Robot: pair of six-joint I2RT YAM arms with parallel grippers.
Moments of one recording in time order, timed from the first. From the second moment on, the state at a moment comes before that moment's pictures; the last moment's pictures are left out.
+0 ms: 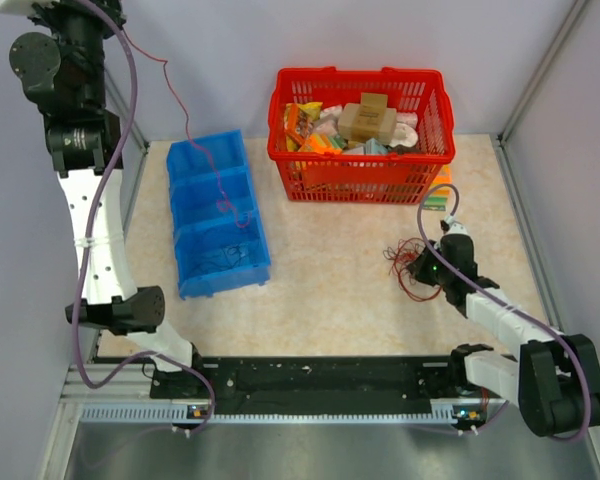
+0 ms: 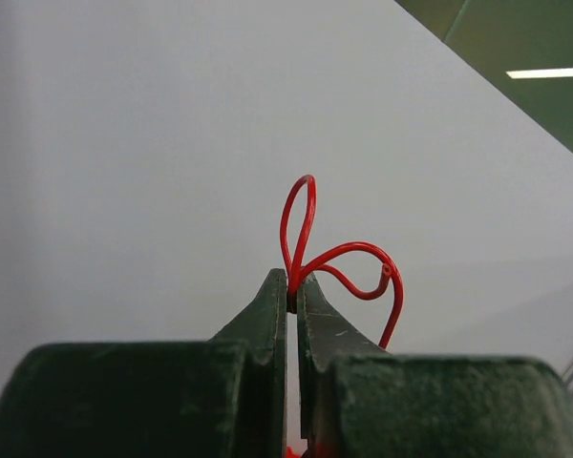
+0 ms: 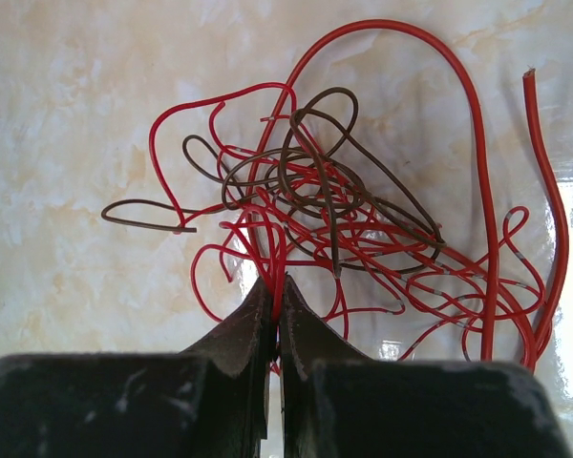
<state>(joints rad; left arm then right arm) 0.07 1.63 2.32 -0.06 0.03 -0.65 0.17 1.08 0.37 0.02 -0.10 0.51</state>
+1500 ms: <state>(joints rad) 0.07 1.27 1.97 -0.35 0.08 -0.46 0.69 1.19 0.99 -0.16 0.04 0.41</state>
